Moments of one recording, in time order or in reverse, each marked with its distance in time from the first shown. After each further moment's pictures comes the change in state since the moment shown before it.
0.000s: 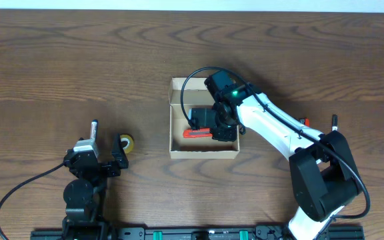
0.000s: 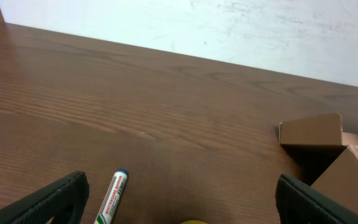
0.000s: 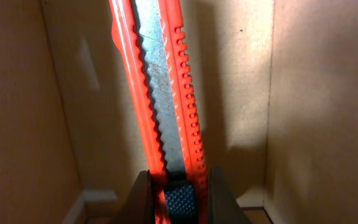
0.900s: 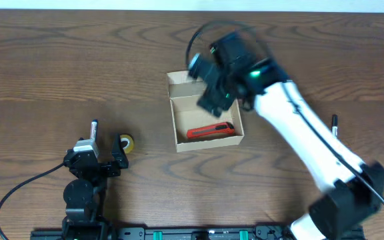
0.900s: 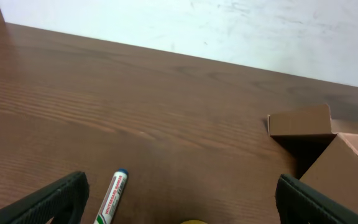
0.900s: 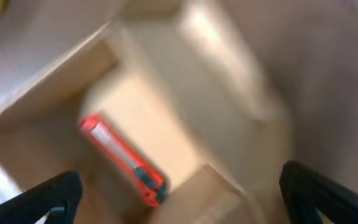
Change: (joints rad) left arm 0.000 0.000 0.000 0.000 0.000 0.000; right arm -0.033 -0.148 0.352 -0.097 0.100 0.527
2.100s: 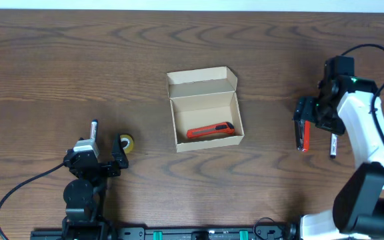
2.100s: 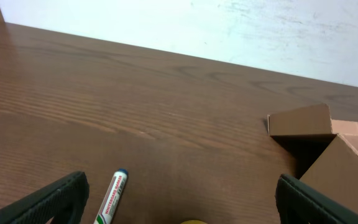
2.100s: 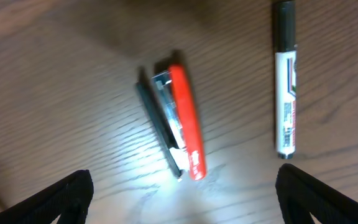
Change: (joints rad) left arm 0.000 0.000 0.000 0.000 0.000 0.000; right arm -0.673 -0.043 -0.393 -0.066 0.134 0.645
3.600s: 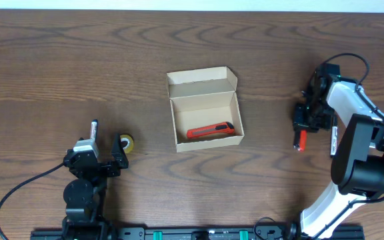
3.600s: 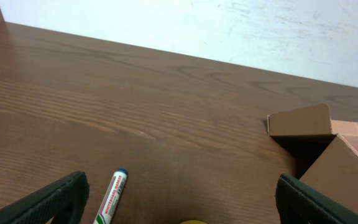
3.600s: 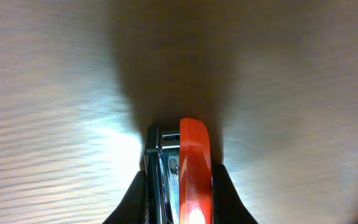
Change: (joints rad) left arm 0.000 0.000 0.000 0.000 0.000 -0.003; right arm -0.007 0.279 0.015 0.122 -0.119 -0.177
